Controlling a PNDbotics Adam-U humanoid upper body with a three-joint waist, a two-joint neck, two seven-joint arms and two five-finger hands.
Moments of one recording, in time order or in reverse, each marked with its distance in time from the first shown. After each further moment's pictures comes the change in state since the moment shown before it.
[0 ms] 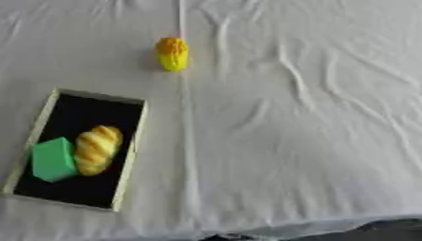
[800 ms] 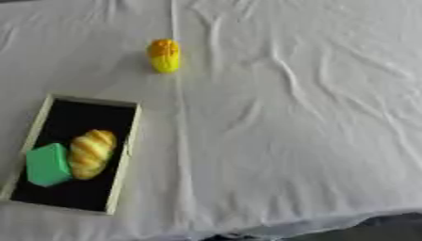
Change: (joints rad) left arm -0.476 0.020 -0.265 0.518 -0.261 0.043 -0.706; right arm 0.152 -0.110 -0.119 -0.067 -0.212 -0.086 -0.320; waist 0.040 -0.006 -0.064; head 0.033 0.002
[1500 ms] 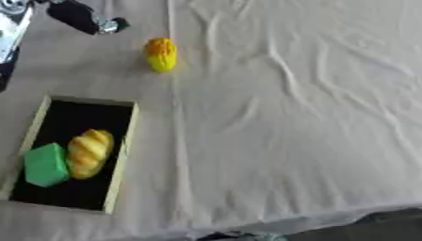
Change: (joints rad) left arm -0.130 -0.161 -0.074 0.442 -0.254 -0.195 -0.190; right arm -0.018 0.000 -0.002 0.000 -0.025 0.022 -0.017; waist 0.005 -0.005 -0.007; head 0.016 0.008
